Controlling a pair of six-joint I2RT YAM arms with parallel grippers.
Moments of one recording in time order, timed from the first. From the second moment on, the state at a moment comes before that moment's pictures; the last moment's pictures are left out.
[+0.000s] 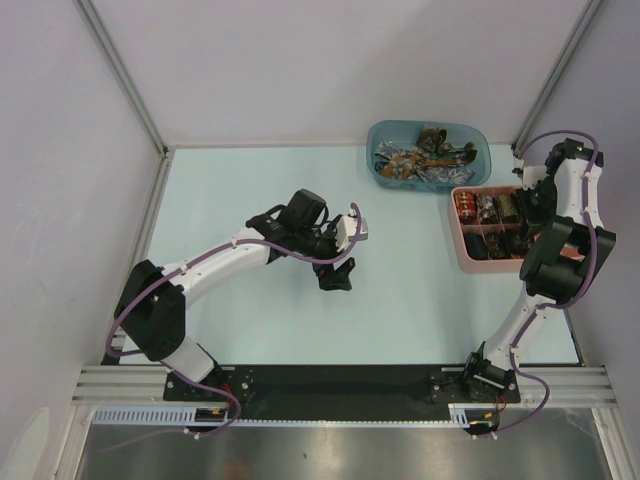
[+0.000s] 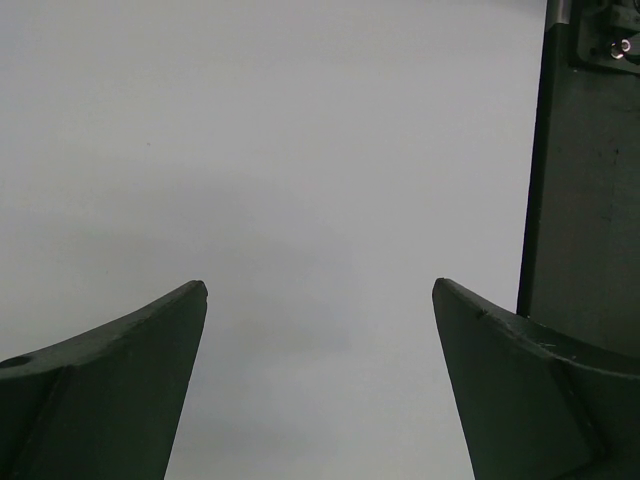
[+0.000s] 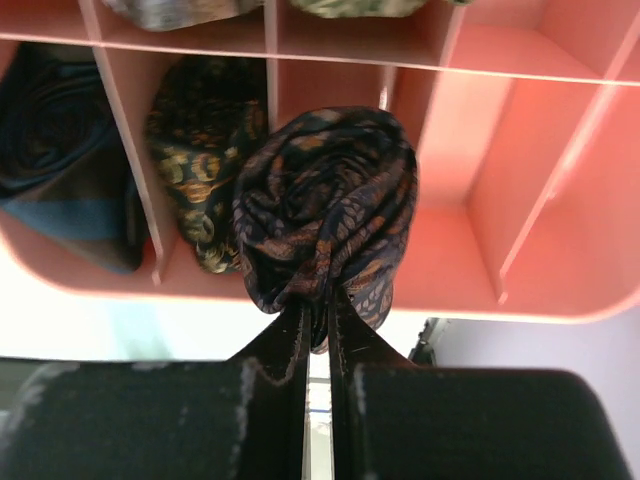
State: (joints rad) left arm -0.72 1.57 1.18 -0.47 0.62 0.41; right arm -0.42 1.98 1.85 -1.30 -0.08 -0.53
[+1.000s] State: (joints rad) left arm -0.65 1.57 1.18 -0.48 0.68 0.38; right arm -0.35 2.11 1.89 -1.26 0.03 -0.42
